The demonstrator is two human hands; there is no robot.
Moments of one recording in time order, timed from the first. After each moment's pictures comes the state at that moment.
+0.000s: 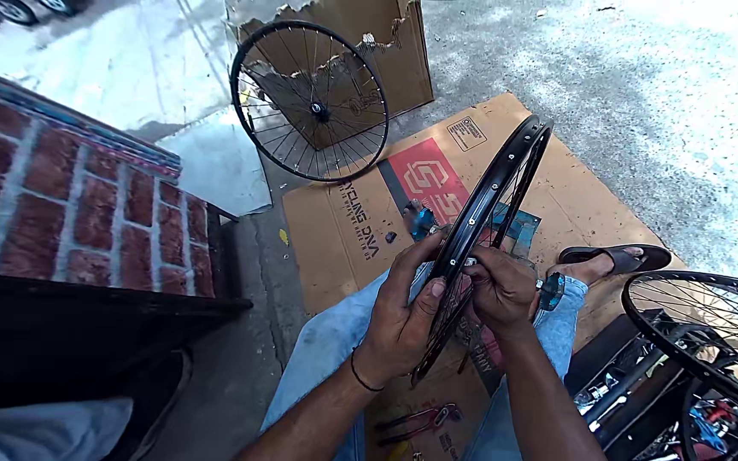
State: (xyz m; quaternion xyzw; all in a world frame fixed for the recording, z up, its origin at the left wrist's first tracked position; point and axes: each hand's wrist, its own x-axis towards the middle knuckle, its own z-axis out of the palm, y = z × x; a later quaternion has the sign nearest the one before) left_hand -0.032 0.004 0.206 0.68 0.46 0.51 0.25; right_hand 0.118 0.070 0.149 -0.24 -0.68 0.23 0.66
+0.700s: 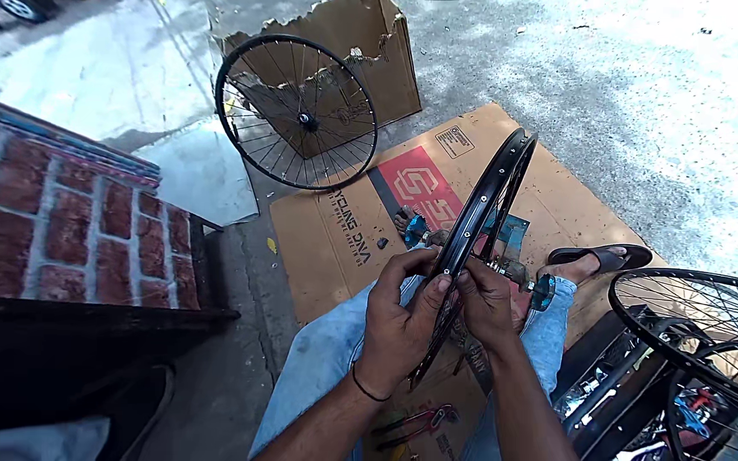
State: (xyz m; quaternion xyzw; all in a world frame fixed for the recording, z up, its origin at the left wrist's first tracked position) left_hand -0.023 0.004 0.212 0.62 0.53 0.53 0.22; right_hand 0.109 0.051 0.140 -0.27 -0.61 0.44 0.60
